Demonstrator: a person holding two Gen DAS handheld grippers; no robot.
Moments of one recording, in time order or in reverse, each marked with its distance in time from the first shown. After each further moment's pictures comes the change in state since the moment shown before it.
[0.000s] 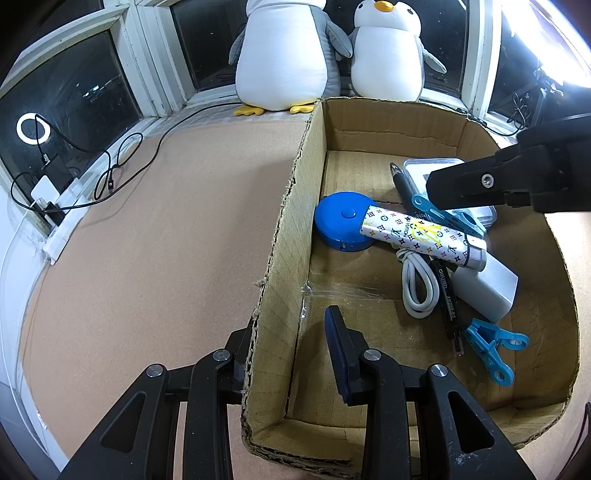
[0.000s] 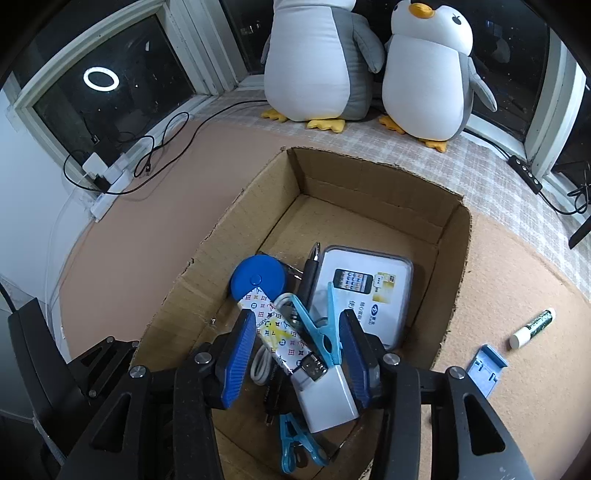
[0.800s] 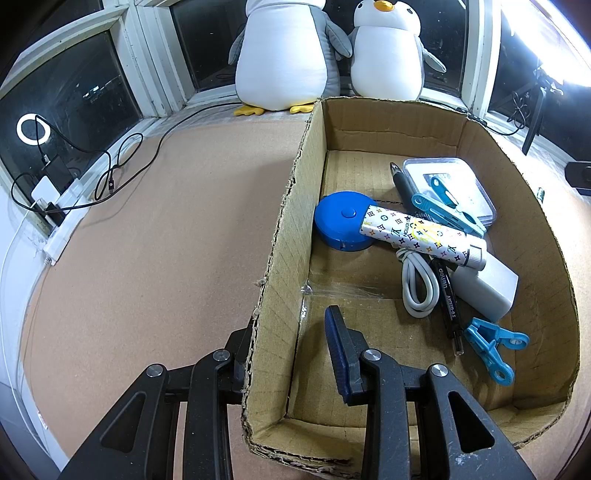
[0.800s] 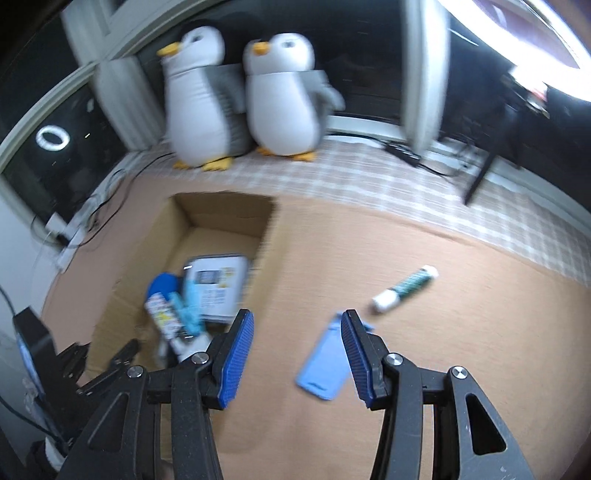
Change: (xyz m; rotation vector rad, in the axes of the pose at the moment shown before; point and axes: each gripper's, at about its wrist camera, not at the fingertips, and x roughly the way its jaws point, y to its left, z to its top) left arm 0.000 0.000 0.000 0.001 0.000 0.000; right arm -0.073 -0.106 -0.037 0.216 -0.116 -0.157
